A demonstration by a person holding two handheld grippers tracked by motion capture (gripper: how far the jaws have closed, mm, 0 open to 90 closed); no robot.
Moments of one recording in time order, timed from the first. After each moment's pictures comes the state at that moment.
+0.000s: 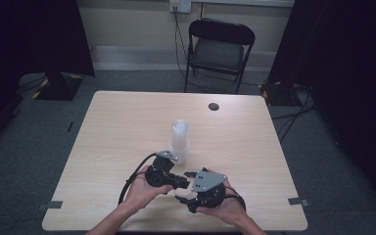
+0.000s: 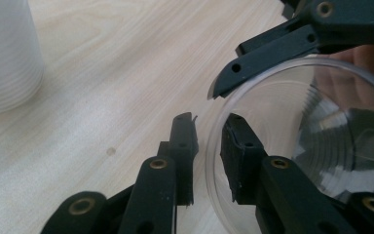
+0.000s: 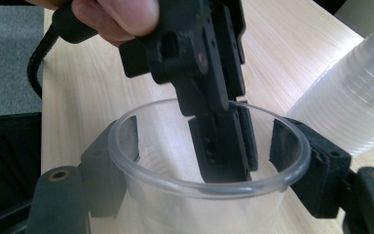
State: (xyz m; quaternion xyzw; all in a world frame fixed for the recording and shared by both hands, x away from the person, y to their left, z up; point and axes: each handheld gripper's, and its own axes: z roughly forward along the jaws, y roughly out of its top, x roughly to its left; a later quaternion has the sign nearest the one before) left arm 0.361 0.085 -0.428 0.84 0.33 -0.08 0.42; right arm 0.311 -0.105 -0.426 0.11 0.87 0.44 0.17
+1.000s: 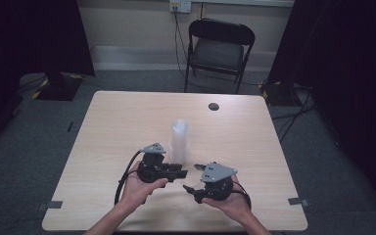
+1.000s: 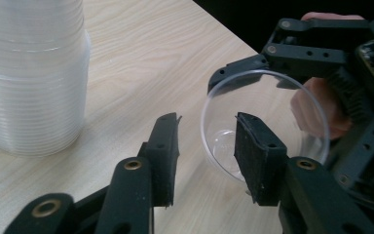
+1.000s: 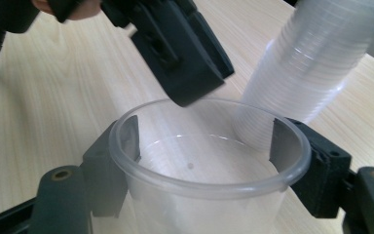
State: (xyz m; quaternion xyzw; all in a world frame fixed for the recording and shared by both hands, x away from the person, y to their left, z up) left arm 0.360 0.105 -0.412 0.79 0.35 -0.04 0.50; right arm 0.325 -0.124 -0.424 0.18 0.86 0.45 0.19
